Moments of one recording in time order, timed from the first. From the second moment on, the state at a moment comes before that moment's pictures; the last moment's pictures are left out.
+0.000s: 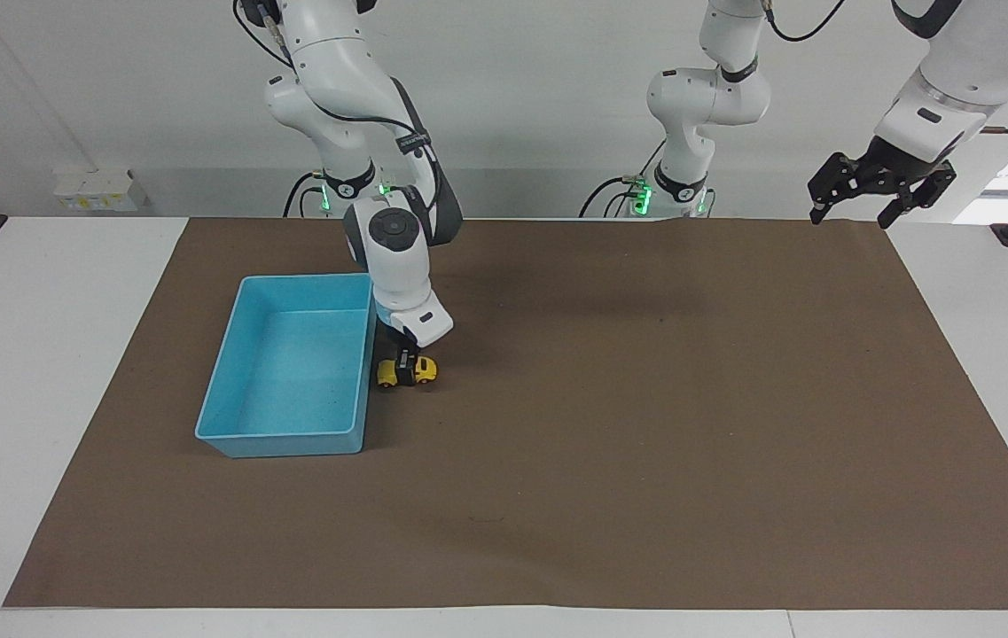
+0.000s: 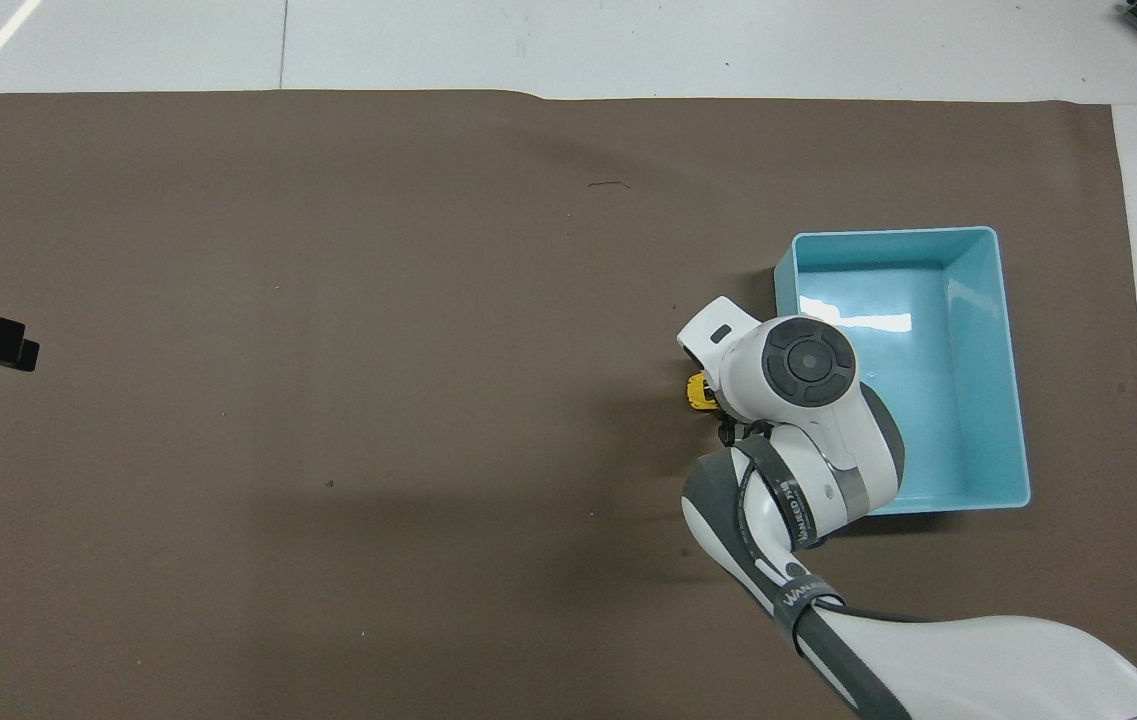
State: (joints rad) left arm -0.16 -0.01 0.13 -1.50 -0.02 1.44 0.10; right arm 0.42 0.27 -0.06 -2.10 -0.08 2.38 -1.08
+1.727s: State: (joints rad) left arm -0.16 -0.02 0.13 -1.50 -0.02 1.44 0.10; right arm 0.14 0.03 -0.09 -2.18 -0.06 2.18 -1.44
